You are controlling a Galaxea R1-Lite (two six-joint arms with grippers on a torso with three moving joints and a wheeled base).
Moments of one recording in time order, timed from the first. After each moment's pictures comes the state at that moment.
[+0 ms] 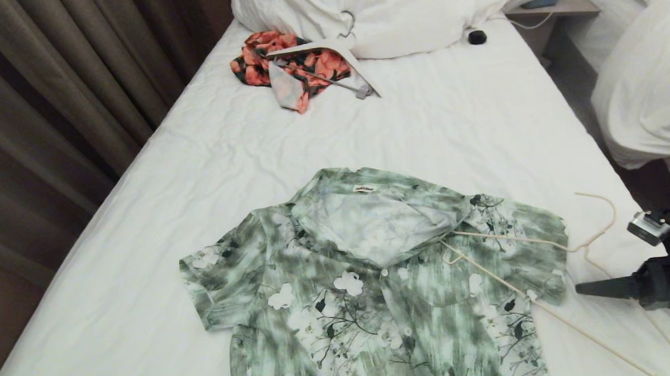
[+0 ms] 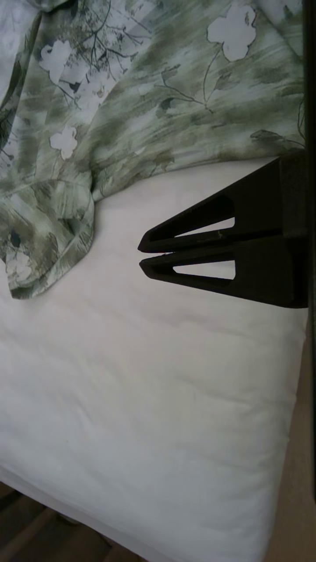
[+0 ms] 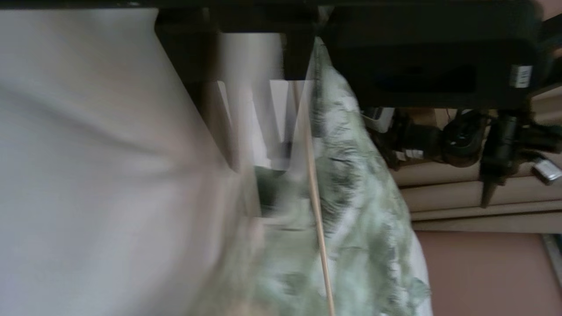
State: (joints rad) left arm 0.00 0.00 -0.02 0.07 0.00 0.01; right arm -0.38 1.95 -0.92 0.33 1.20 -0.43
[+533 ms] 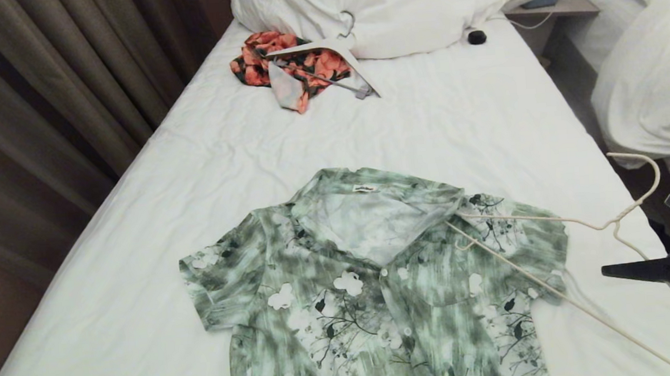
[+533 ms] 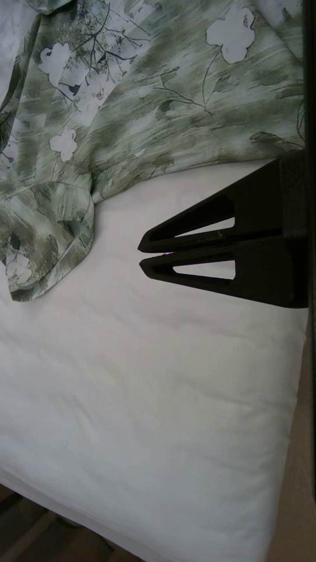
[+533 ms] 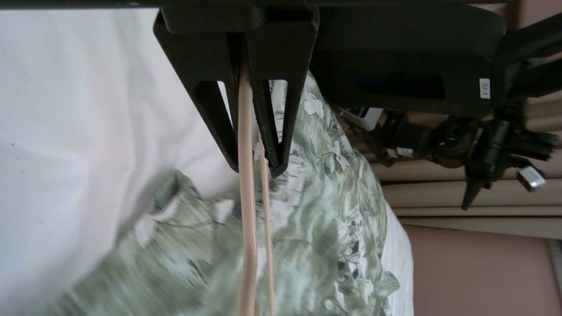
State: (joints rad) left arm 0.00 0.00 -0.02 0.07 0.00 0.01; right arm -0.41 1.71 -0.93 0.46 1.21 -0.43
